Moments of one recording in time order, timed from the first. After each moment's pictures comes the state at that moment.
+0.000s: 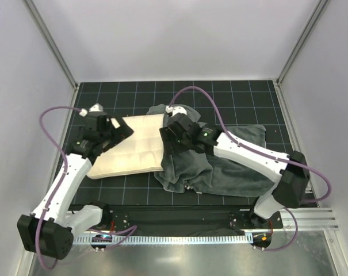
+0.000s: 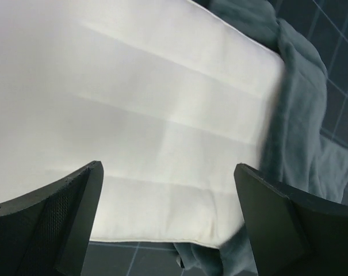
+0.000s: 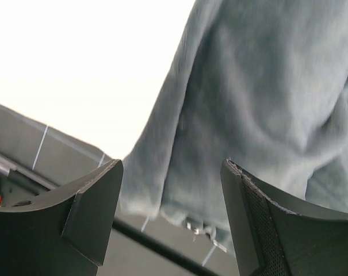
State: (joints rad) left arm -0.26 1.05 0.96 -0.62 -0.05 -0.72; right arm 0.97 1.54 1.38 -0.67 0.22 0.51
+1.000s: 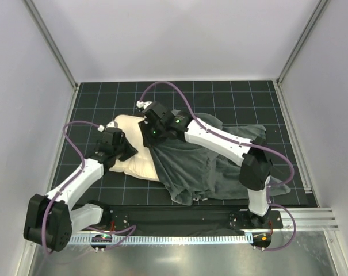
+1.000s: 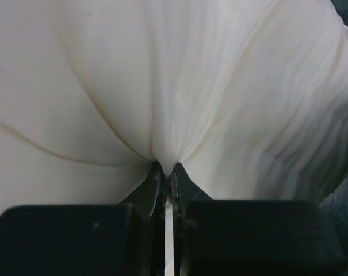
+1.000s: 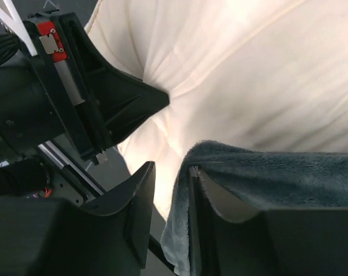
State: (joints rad) left arm -0.29 1.13 0.61 -0.25 0.00 -0.81; right arm 0.98 1.94 1.79 -0.66 -0.04 0.41
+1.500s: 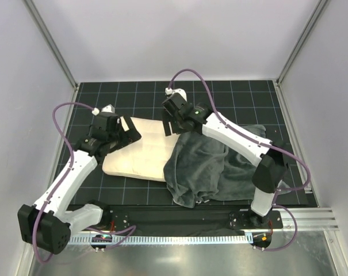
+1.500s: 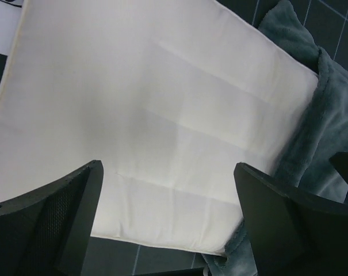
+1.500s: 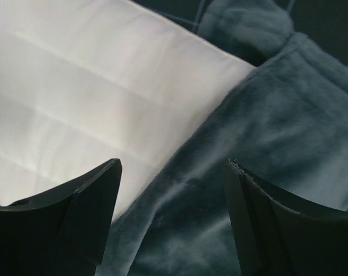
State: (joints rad) left arm -0.33 1.09 0.95 -0.62 -0.06 -0.68; right arm 0.85 1.77 1.69 -0.81 0.28 0.46
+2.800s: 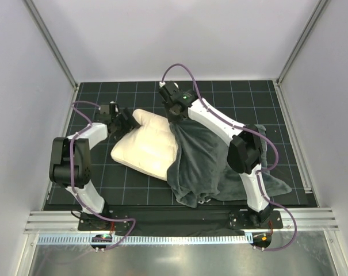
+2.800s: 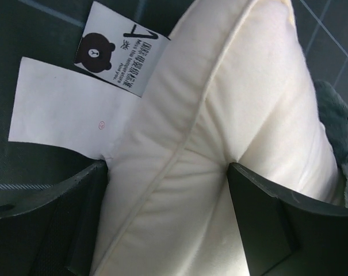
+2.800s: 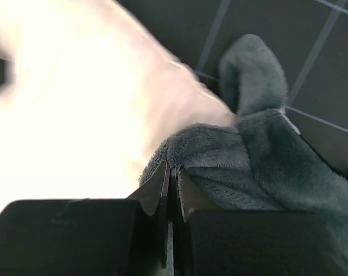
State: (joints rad) left arm -0.07 1.73 1.03 -0.18 0.26 -0.69; right arm 0.74 2.14 2.03 -0.88 0.23 0.34
